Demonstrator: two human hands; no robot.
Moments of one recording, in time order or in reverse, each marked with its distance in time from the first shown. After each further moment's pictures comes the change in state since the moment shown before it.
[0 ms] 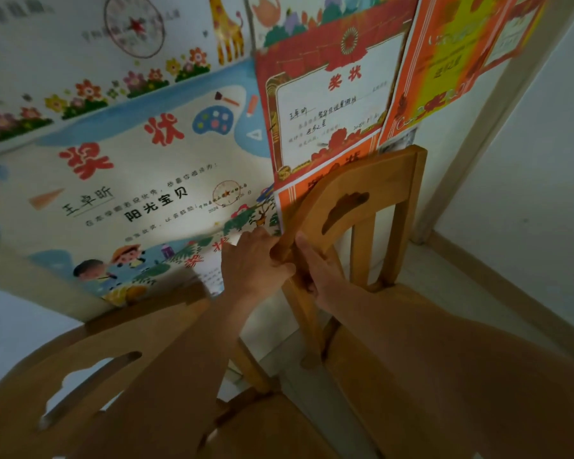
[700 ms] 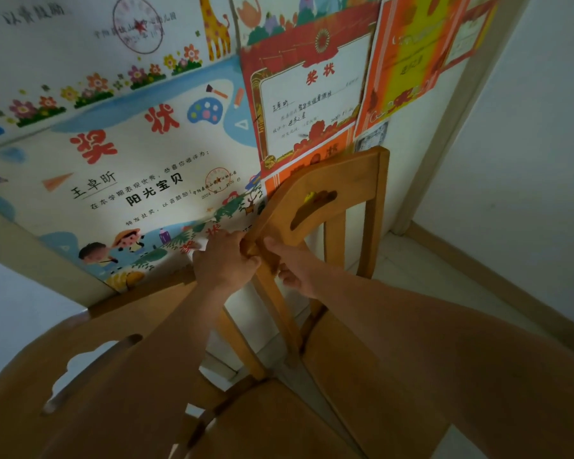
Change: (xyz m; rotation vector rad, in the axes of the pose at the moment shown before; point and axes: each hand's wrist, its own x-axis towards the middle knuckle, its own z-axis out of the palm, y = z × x) left_hand -0.027 -0.021 -0.016 -0.035 -0.121 -0.134; right_hand -0.040 -0.003 0.008 -0.280 -0.124 0.126
